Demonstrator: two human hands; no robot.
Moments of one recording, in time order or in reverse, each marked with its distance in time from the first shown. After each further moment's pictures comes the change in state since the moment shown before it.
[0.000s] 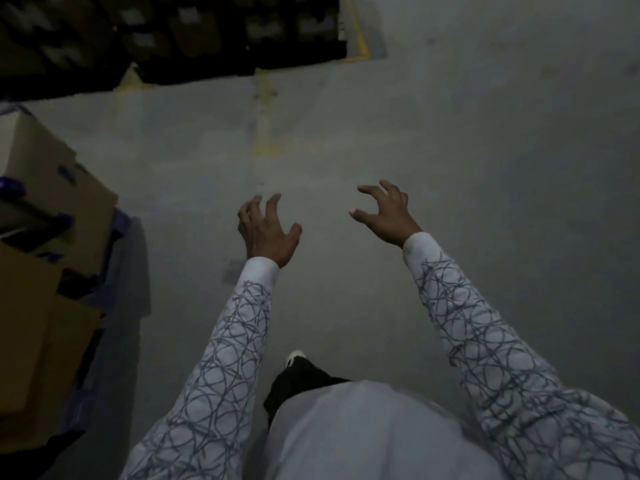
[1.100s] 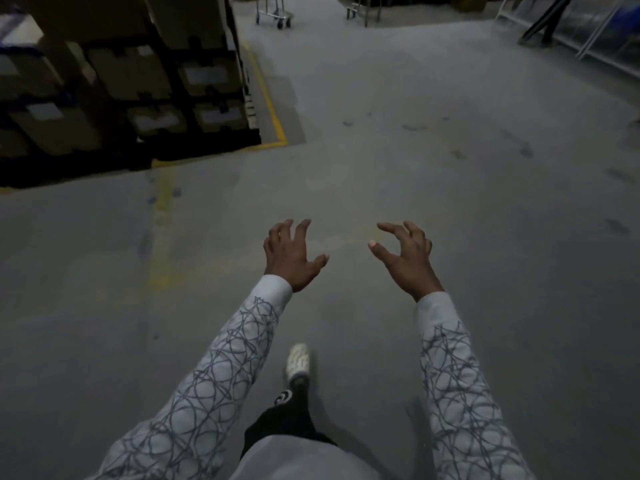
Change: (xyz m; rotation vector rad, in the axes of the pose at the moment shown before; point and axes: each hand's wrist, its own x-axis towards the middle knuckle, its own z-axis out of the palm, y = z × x) left_hand 0.660 0.401 0.252 0.001 -0.289 0.364; right_hand 0.608 0.137 -0.352 0.056 0.396 0.150
